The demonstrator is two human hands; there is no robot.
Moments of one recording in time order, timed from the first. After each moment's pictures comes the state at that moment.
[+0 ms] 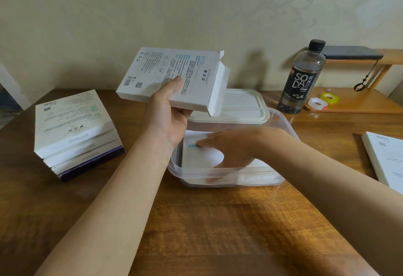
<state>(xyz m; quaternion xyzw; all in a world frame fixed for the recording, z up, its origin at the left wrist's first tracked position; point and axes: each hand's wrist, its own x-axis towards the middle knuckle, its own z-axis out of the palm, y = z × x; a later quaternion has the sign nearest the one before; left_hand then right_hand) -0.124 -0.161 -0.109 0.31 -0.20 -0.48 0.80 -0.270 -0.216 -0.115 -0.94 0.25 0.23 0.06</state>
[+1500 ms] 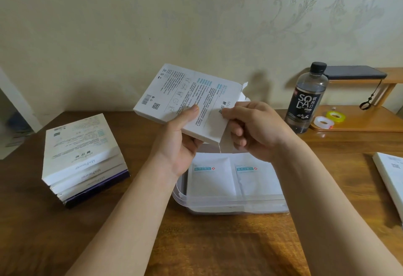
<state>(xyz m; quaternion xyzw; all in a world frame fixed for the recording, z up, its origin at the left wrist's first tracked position) -0.129 -0.156 -0.107 0.35 -0.29 -0.50 0.74 -0.277 -0.227 -0.077 -0.58 0.31 -0.33 0.68</state>
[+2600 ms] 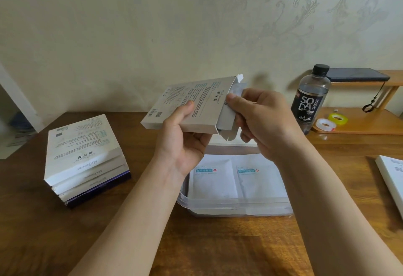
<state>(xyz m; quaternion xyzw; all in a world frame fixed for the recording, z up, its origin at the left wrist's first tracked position) -0.137 -0.157 -0.095 0.28 -0.14 -0.56 0.77 -0.274 -0.221 -0.065 -0.64 0.33 -0.45 0.53</state>
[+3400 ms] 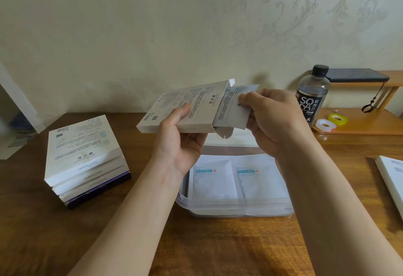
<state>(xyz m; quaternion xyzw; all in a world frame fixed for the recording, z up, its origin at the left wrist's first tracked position) -0.133 -0.160 -0.099 0.29 -0.11 -0.54 0.78 -0.273 -0.218 -0.053 -0.49 0.35 -0.50 0.62</state>
